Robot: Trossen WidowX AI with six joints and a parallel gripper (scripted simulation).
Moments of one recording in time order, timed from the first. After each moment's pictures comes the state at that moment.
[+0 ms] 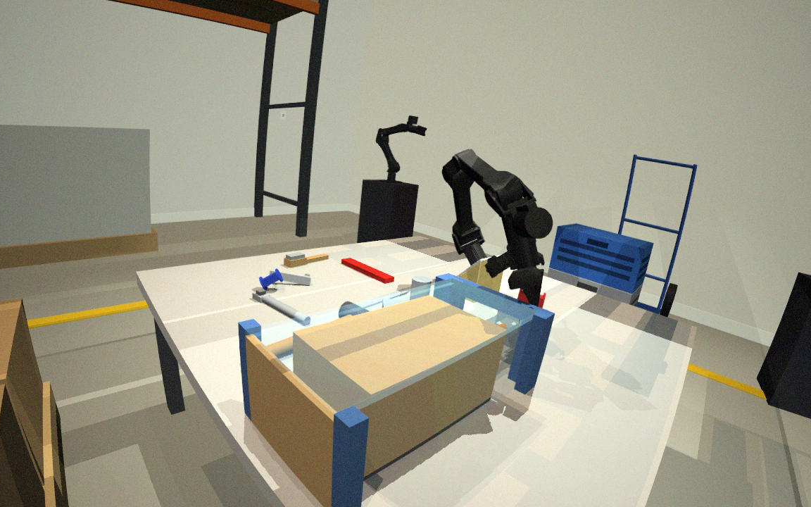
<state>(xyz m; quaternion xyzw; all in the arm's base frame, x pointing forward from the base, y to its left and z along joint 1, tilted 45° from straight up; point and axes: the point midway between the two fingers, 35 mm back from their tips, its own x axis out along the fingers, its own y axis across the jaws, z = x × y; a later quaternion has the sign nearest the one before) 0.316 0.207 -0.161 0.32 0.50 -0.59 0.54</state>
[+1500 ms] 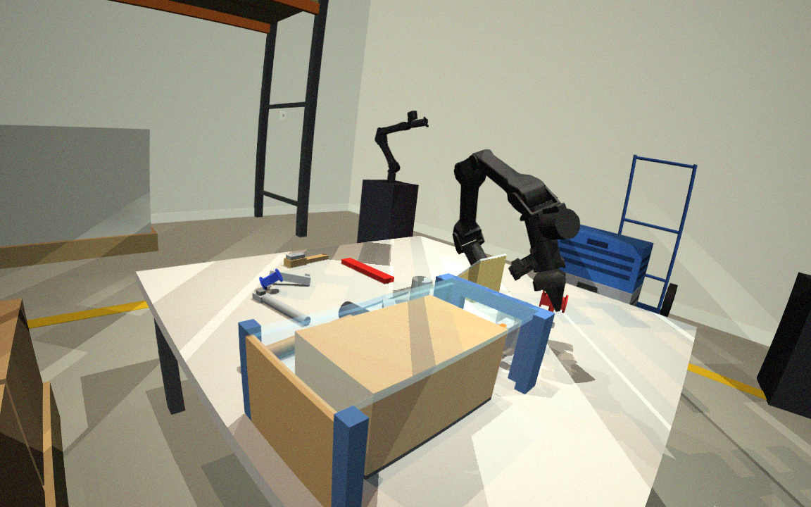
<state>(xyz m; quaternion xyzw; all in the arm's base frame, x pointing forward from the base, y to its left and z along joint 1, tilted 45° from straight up) 0.284 0.241 -0.187 0.33 0.50 -0.59 0.55</state>
